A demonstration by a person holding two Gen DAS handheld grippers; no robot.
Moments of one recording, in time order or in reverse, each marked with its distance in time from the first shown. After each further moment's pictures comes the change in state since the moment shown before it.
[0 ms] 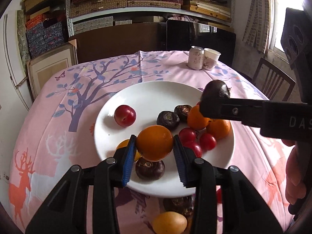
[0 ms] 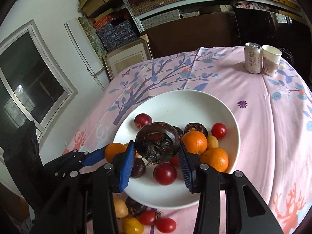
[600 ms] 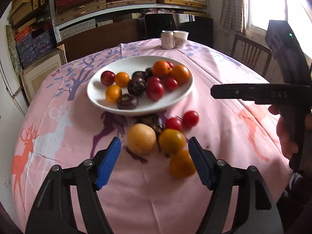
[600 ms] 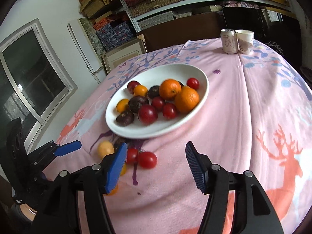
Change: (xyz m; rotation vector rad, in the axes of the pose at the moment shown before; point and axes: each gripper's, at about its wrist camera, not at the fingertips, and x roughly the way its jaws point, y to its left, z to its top) left arm -0.082 -0.041 -0.113 0.165 0.026 -0.053; right arm -0.064 -0.035 -0.122 0.012 -0.050 -0.015
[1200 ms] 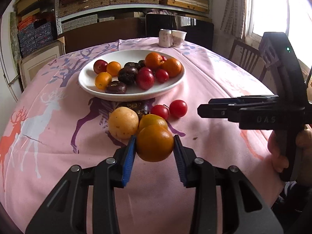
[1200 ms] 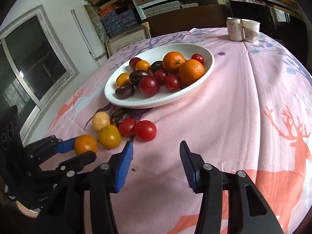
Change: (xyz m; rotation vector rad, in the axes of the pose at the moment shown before) left arm 0.006 -0.007 -0.019 -0.099 -0.030 -0.034; right arm 0.020 0.013 -0.024 -0.096 0.081 -0.005
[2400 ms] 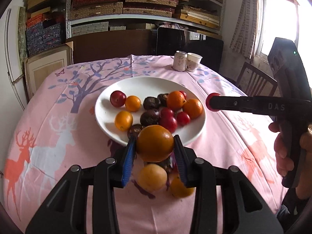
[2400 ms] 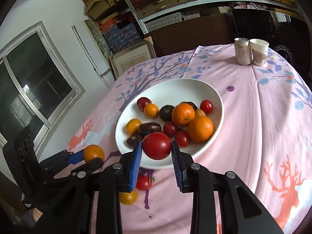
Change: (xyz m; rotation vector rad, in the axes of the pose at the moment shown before) left arm 0.009 0.047 0.081 -0.071 -0.068 0.010; right arm -0.010 -0.003 0.099 0.081 -0.074 0.071
